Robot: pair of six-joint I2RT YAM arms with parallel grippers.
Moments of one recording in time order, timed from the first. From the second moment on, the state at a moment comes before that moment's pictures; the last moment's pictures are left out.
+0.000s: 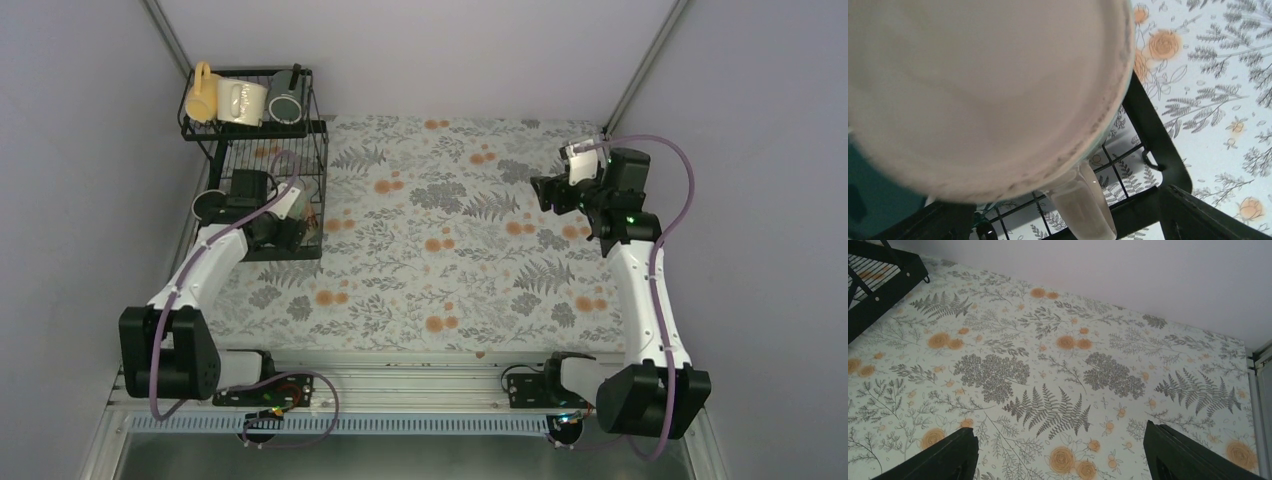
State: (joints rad) left arm -0.02 1.28 0.92 -0.62 0.08 0.35; right arm -0.08 1.14 1.11 -0.52 -0.40 -0.28
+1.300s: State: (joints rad) left arm -0.06 1.30 1.01 -0.79 0.08 0.31; right arm -0.08 1.08 1.04 -0.49 -0.35 -0.31
